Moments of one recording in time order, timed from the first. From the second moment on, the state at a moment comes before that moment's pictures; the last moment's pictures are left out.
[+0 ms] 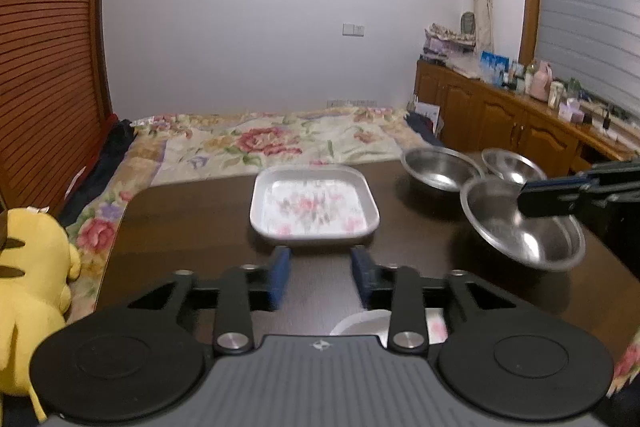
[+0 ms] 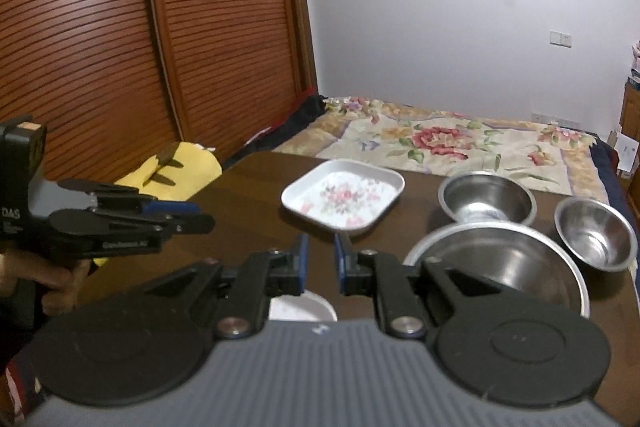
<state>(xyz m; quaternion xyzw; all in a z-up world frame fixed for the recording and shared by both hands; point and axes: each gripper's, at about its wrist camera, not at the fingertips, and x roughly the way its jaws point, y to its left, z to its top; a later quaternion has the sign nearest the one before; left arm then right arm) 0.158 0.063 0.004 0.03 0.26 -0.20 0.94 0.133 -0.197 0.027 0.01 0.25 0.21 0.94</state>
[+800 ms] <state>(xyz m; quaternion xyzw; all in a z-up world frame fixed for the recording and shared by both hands) 0.278 0.063 -0.029 0.05 0.32 -0.17 0.93 0.268 -0.159 -0.019 0.04 0.36 0.11 0.92</state>
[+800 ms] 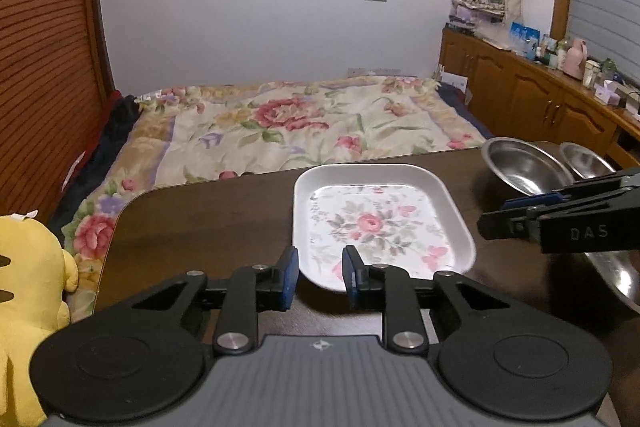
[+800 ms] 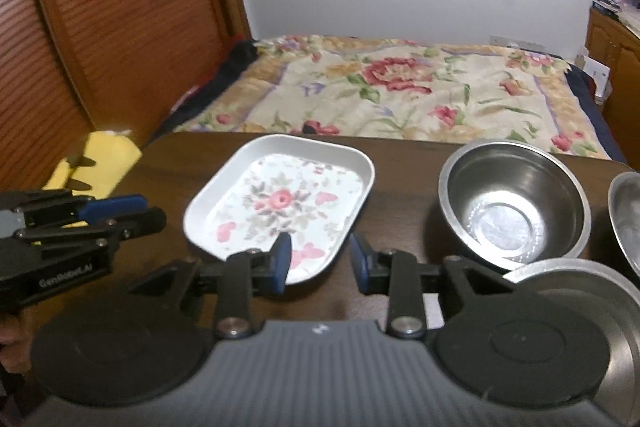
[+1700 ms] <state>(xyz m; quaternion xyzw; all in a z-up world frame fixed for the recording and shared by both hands) 0.321 0.065 -0.065 0.01 0.36 -0.17 0.92 0.302 -0.162 -0.043 0.08 0.42 0.08 0.90</state>
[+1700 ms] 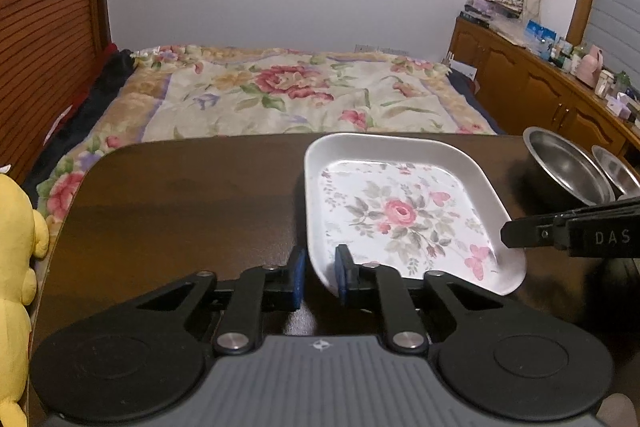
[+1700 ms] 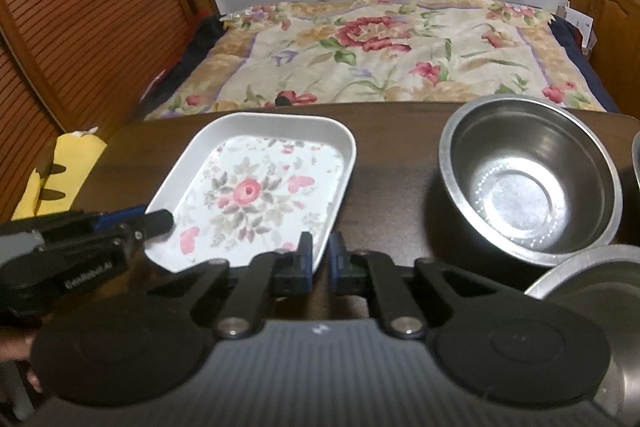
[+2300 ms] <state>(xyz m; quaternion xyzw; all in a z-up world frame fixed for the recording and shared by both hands) 0.318 0.070 -0.061 0.01 0.37 -0.19 0.91 0.312 -0.160 -0.052 0.07 0.44 0.08 0.89</state>
